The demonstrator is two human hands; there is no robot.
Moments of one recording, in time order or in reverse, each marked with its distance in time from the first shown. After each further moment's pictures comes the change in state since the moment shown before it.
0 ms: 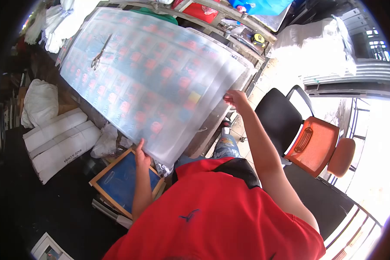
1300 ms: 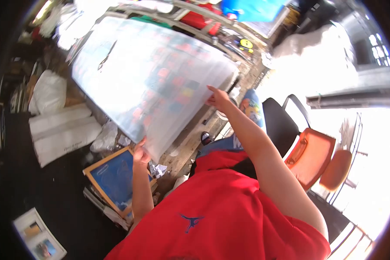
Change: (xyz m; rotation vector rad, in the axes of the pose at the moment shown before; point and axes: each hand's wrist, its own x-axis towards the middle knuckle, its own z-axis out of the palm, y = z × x) left_hand -0.051 -0.071 0.048 -0.091 -0.306 -0.100; right_hand 0.019 -0.015 -0.012 0.116 -0.234 0.088
